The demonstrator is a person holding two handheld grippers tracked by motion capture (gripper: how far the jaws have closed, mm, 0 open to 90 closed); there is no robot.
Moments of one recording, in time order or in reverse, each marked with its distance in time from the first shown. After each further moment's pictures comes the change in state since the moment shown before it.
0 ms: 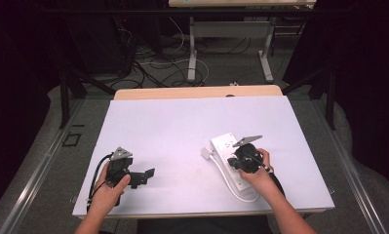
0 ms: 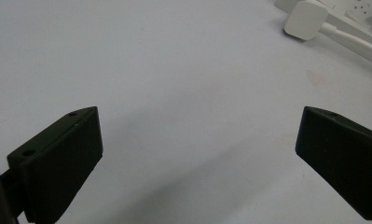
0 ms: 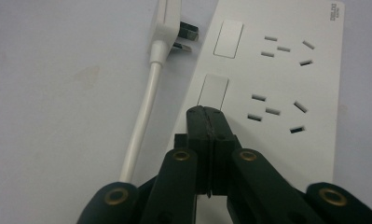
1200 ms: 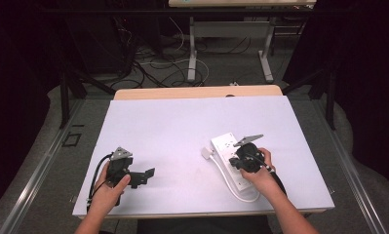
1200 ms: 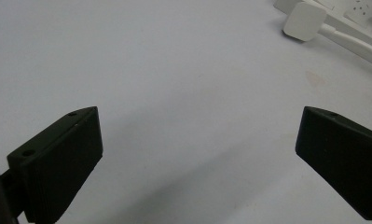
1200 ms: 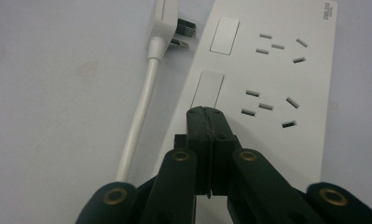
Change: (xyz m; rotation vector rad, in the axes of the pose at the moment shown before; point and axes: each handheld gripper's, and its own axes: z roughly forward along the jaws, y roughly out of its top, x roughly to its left) left arm -0.001 0.001 0.000 -0.003 0.002 0.001; right arm -0.001 0.001 -0.005 0.020 -0.010 -0.013
